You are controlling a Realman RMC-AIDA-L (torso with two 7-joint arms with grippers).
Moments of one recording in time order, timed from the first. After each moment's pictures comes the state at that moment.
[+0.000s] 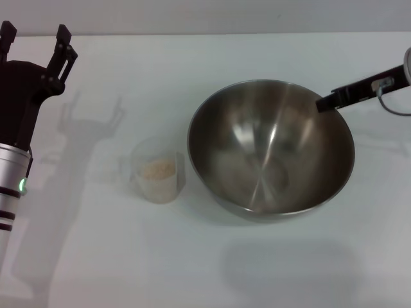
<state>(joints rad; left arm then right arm) -0.37 -2.08 -0.60 -0.37 2.08 1.42 0.00 0.64 2.07 -1.00 -1.15 0.62 1.42 -0.61</state>
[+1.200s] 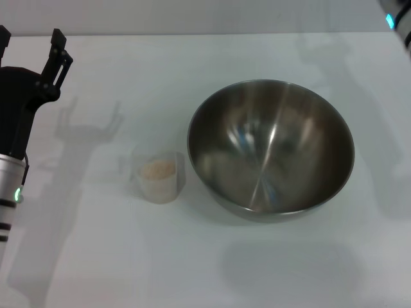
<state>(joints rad) -0.34 -2.08 -0.58 -0.38 2.08 1.46 0.00 0.32 2.08 -1.83 -1.22 0.75 -0.36 -0.72</state>
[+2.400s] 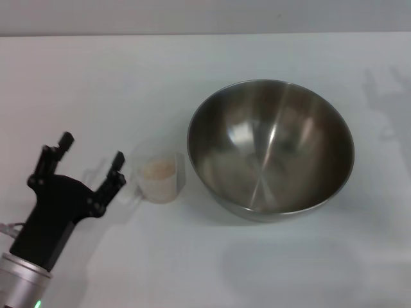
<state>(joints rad) -0.16 -2.08 -0.20 -0.35 2.08 1.49 0.10 0.42 2.07 -2.06 -0.22 0.65 -1.49 0.23</state>
